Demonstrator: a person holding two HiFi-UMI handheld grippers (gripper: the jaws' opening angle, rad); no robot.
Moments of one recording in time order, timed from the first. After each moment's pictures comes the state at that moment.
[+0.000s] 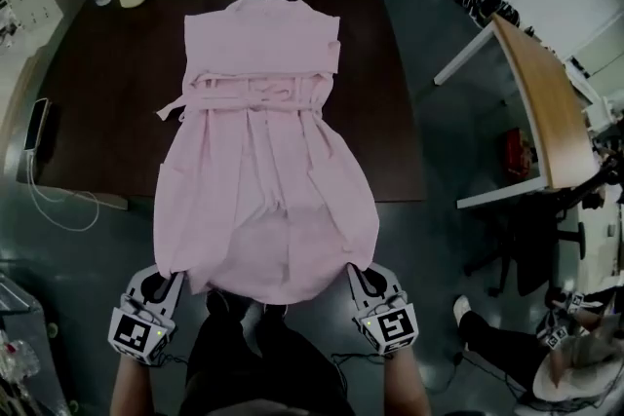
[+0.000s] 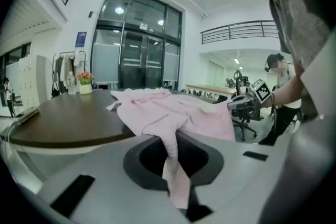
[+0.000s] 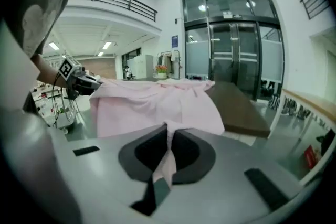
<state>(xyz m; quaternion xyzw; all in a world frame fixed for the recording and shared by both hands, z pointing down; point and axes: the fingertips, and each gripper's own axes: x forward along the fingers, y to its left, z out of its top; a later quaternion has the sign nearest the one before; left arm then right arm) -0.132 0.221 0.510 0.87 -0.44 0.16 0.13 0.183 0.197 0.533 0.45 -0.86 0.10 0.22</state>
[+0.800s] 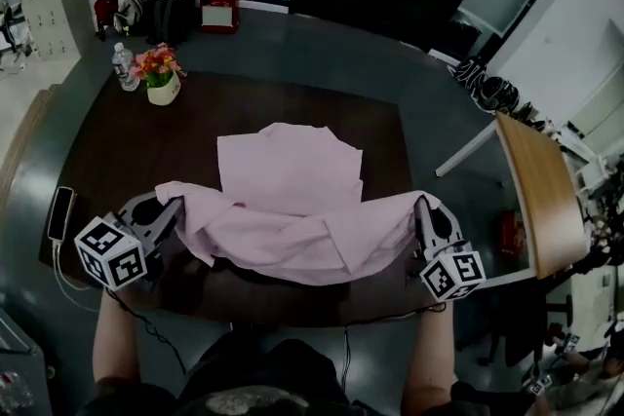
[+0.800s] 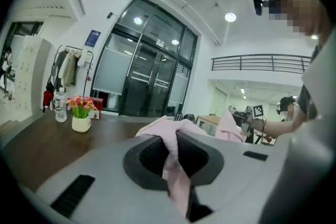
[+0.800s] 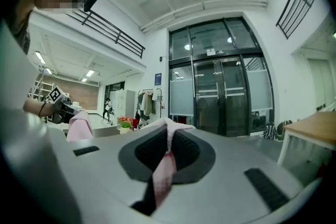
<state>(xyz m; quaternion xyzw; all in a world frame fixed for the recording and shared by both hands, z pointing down) -0.259 -0.106 0.349 0.88 -0.45 0.04 0.16 0.170 -0.154 0.295 0.53 -0.85 0.00 0.03</state>
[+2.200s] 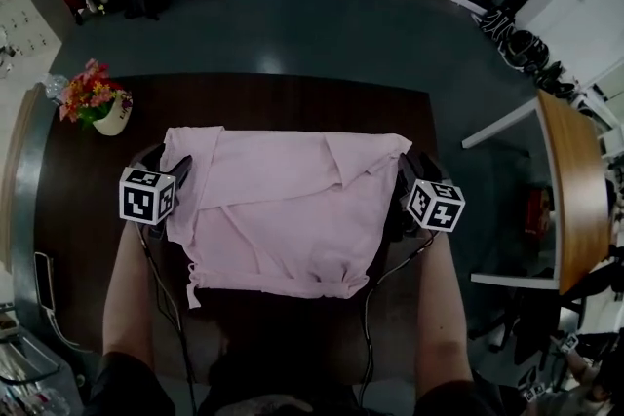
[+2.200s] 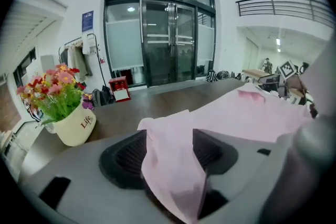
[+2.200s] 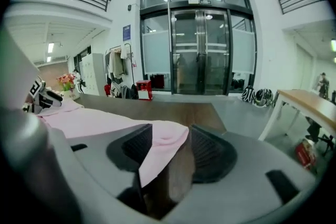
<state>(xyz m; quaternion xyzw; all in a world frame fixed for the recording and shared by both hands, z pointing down) -0.275 -0.450 0.546 0.76 -0.54 0.29 0.19 0.235 -0.489 0.516 0.61 -0.75 0.16 0.20</state>
